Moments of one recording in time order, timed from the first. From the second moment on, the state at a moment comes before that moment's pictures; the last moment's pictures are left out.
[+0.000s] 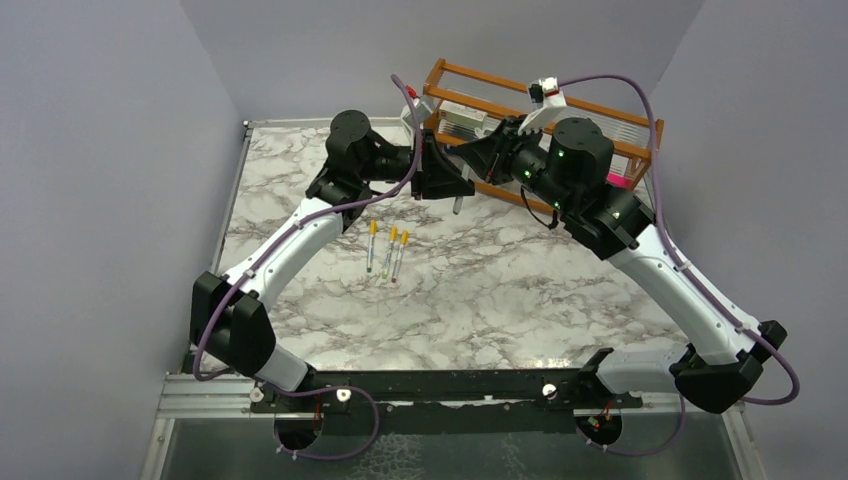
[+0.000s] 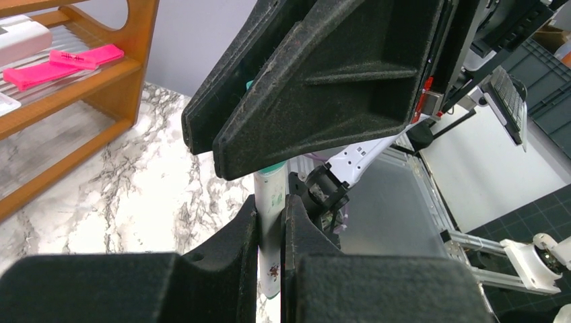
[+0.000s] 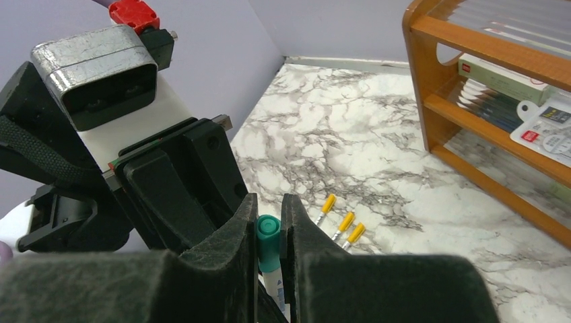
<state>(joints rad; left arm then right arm) -0.50 1.49 1.32 0.34 1.11 -0.62 0.74 1.27 1.51 -0.32 0.06 0.45</state>
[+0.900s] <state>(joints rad) -0.52 1.75 1.62 0.23 1.33 -0.65 0.68 1.21 1.42 -0.33 0.12 0.53</state>
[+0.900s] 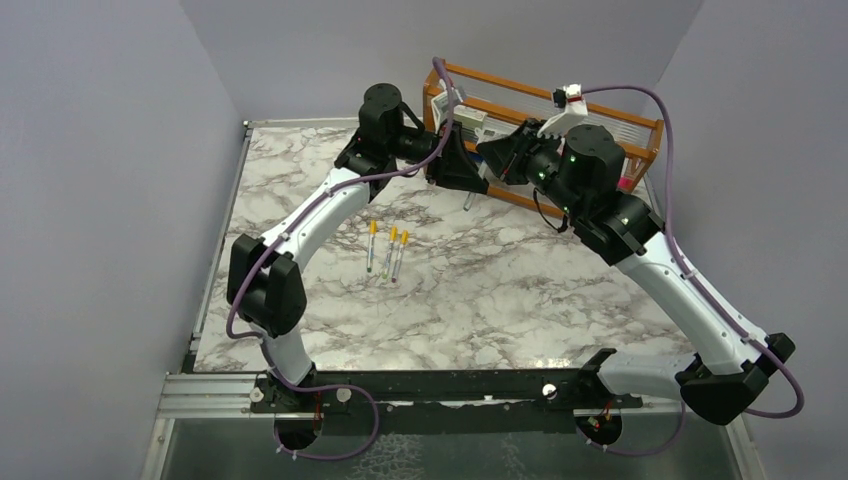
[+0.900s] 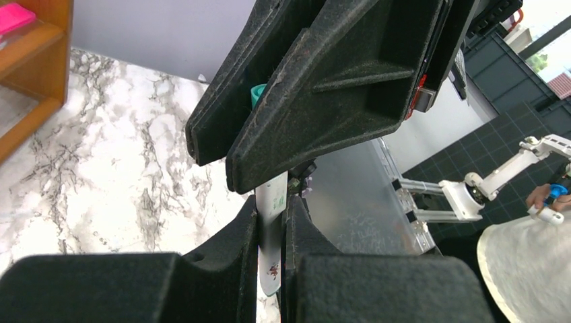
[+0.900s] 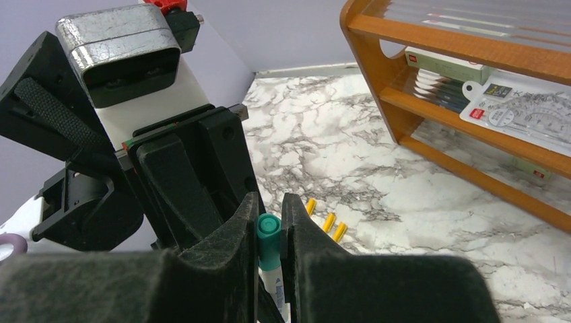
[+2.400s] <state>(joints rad) -0.46 1.62 1.09 0.07 0.75 -0.38 0.78 1.01 1.29 -0.56 0.29 0.70</state>
